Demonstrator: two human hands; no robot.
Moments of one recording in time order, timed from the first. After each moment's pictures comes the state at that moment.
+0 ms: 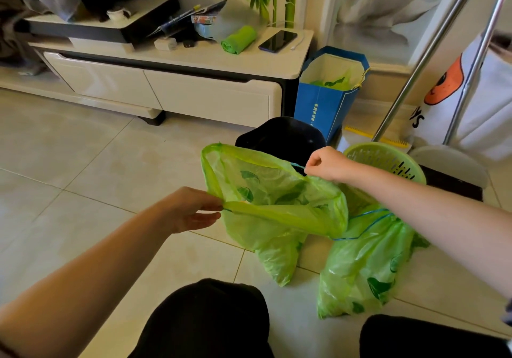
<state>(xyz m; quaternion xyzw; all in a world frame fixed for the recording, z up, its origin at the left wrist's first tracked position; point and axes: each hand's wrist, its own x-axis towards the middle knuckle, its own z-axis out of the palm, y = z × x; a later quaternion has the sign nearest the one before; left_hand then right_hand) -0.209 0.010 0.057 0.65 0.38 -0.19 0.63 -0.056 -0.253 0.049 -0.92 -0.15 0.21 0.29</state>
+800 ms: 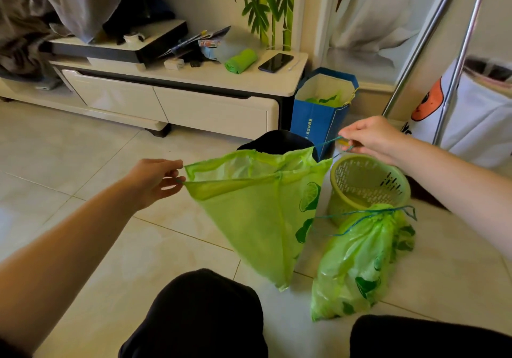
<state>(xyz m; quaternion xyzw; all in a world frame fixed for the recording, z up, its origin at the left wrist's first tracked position) -0.222 0.047 0.130 0.66 0.36 0.00 0.66 -0.045 -0.318 0.136 -0.81 0.01 0.16 0.56</state>
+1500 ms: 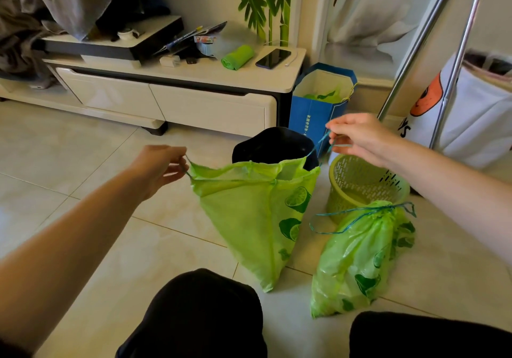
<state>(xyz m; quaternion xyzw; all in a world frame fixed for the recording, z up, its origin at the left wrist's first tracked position) -0.206 0.032 0.141 0.69 0.32 0.03 0.65 -0.065 -0.303 0.143 -0.75 -0.01 0.19 0.63</state>
